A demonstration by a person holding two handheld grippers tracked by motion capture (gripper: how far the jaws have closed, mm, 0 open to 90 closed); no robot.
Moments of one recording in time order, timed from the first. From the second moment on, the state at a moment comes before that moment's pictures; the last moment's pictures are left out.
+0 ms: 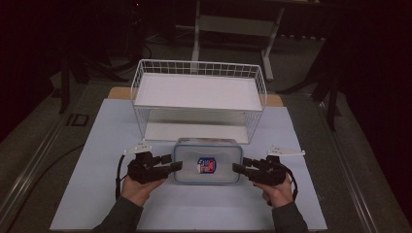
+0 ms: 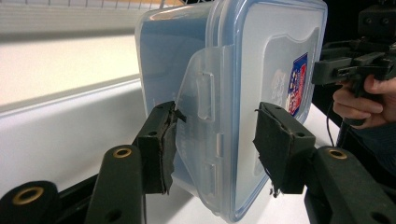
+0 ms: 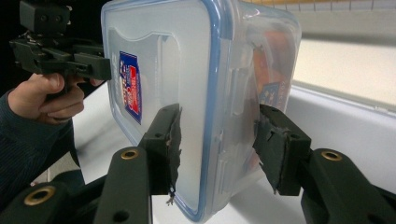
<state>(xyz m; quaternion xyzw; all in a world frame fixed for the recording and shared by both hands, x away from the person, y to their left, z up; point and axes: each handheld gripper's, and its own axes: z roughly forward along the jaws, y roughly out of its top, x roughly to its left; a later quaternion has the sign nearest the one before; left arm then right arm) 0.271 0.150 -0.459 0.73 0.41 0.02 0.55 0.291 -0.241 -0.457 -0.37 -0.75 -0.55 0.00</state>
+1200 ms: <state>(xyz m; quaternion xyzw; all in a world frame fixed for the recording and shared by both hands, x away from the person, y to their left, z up) 0.295 0.168 -0.365 0.73 0.37 0.09 0.57 0.313 -0.220 -0.370 -0.33 -0.73 -0.59 -0.06</state>
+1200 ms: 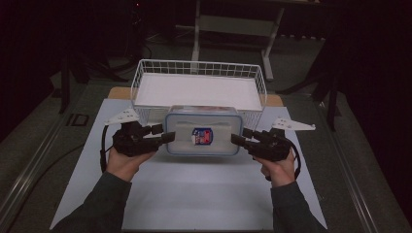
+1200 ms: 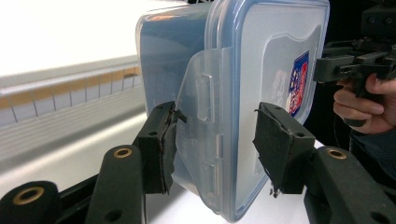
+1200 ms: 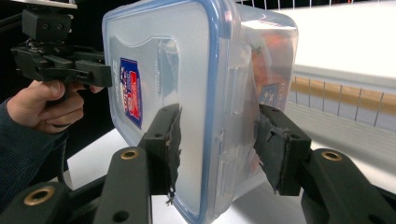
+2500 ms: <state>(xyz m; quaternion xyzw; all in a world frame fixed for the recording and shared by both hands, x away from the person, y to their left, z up) 0.337 0.179 -0.321 0.71 0.36 0.11 0.59 0.355 -0.209 -0.319 -0.31 -0.72 -0.61 -0.09</state>
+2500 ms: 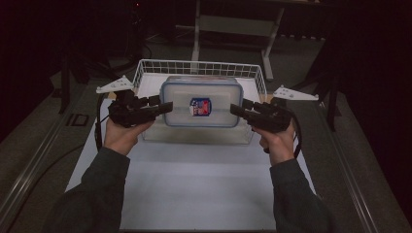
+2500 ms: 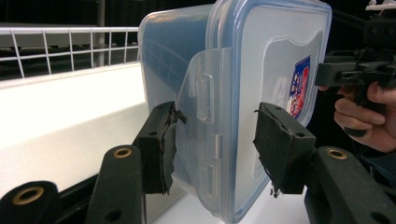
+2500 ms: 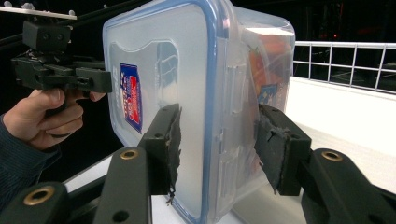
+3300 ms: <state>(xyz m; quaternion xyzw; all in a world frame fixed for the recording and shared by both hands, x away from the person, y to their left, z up) 0.383 0.181 -0.308 0.71 0.37 0.11 0.59 0.393 -0.206 -0.315 -0.34 -0.70 -0.62 -0.08</state>
